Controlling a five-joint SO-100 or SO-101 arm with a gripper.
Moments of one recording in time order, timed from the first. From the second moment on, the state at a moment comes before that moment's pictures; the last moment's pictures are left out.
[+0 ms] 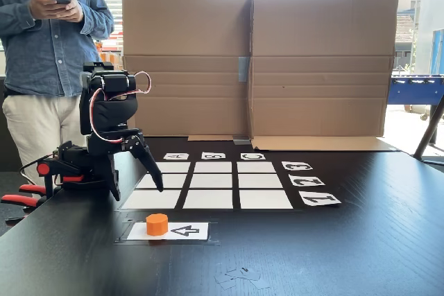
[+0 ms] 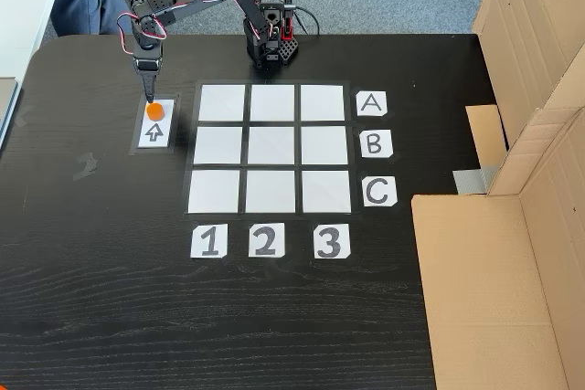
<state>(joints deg) 57.7 64.8 67.2 84.7 18.5</state>
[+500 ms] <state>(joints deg) 55.1 53.4 59.0 84.8 20.7</state>
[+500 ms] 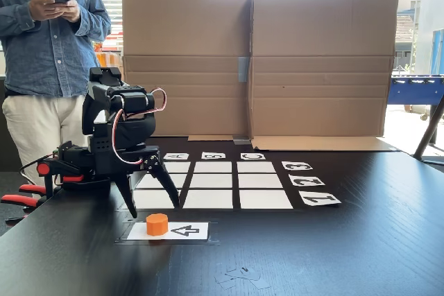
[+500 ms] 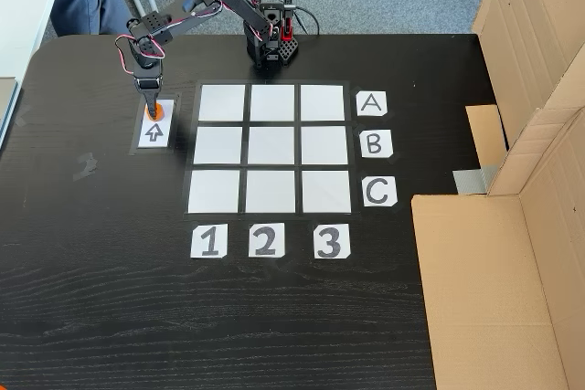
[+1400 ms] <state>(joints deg) 54.6 46.9 53.8 84.7 20.7</state>
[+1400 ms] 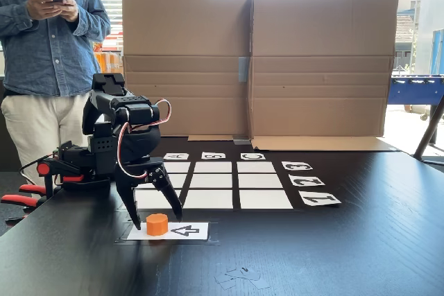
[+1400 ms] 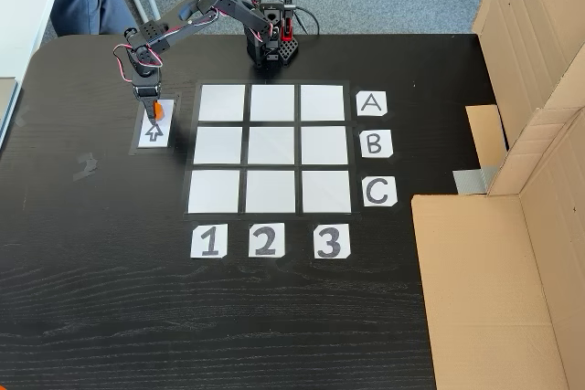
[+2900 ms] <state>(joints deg) 54.1 63.1 56.8 88.4 20.3</state>
